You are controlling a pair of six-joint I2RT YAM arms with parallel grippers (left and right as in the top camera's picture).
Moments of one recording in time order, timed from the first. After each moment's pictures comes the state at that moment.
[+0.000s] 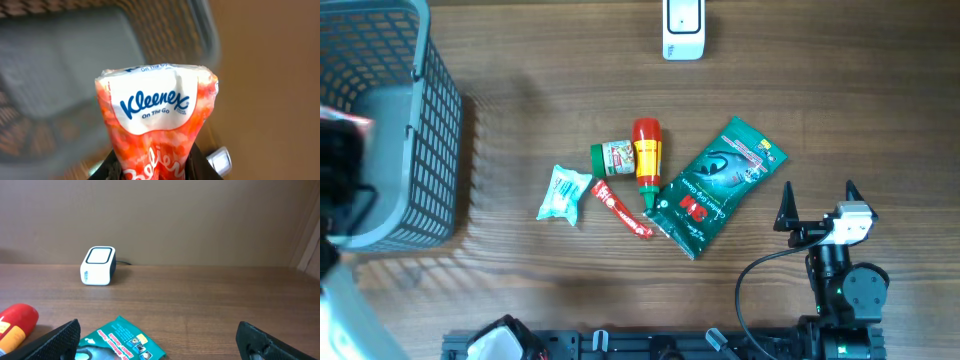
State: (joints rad) left arm 0.55 1.22 1.84 -1.34 0.19 -0.79; right arm -0.02 0.01 0.01 0.00 -0.03 -0.02
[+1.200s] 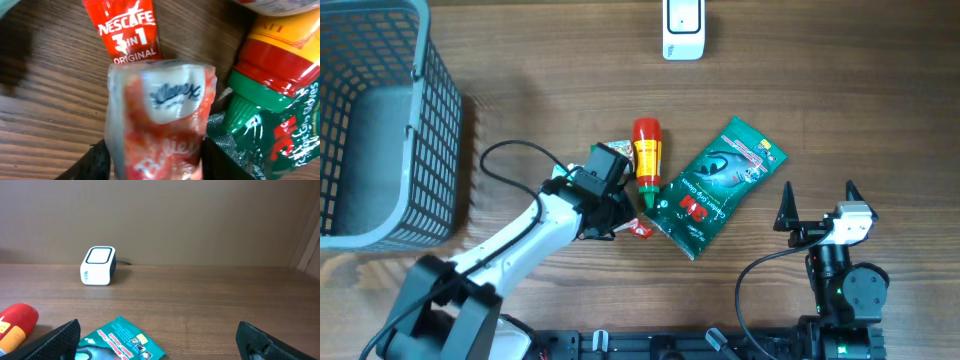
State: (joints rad) left arm -0.54 1.53 0.80 -0.55 0.14 -0.99; right arm -0.02 0.01 0.01 0.00 -0.03 -0.02
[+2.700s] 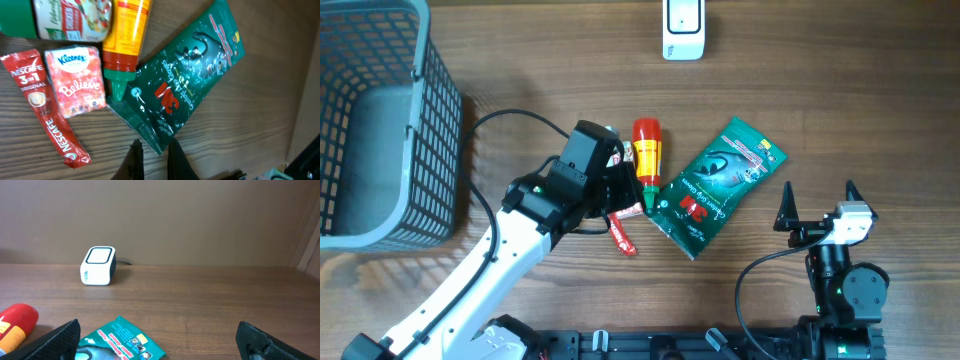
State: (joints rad) left arm -0.54 1.29 0.97 -0.66 0.27 -0.82; right arm -0.02 0.02 0.01 0.00 -0.03 -0.02
